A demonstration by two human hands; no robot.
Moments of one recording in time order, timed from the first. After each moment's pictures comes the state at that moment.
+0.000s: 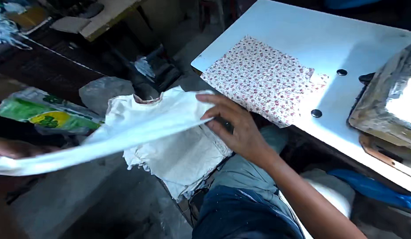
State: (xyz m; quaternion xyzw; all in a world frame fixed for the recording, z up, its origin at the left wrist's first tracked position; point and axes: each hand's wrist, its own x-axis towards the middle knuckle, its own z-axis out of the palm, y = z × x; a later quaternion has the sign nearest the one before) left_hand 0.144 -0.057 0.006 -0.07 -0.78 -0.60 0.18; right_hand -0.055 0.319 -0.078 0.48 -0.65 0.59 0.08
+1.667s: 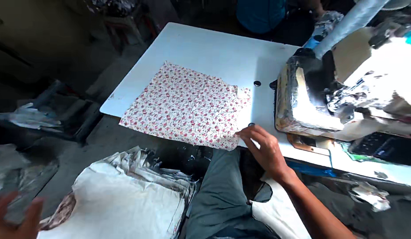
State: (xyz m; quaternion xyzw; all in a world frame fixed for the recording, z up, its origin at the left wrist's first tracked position) left_hand -0.012 -0.102 -0.174 0.13 -0.96 -0.23 0.14; right_hand -0.093 0.490 -0.154 0.20 -0.87 0.39 0.22
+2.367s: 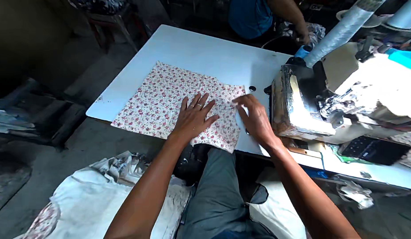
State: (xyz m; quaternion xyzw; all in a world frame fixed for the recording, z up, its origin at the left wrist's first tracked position) left_hand -0.240 0.261 -0.166 -0.33 -0.93 -0.16 0.04; right_hand -0.168 0.489 -0.126 0.13 -0.93 0.30 0.18
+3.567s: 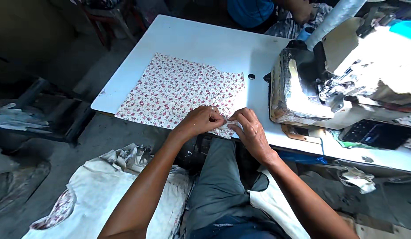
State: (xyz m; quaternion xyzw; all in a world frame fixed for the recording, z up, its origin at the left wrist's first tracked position) left_hand -0.204 0.274 -0.120 -0.39 -0.86 -0.30 -0.16; right_hand -0.116 0.474 -0.163 0.18 -0.90 0.30 0.25
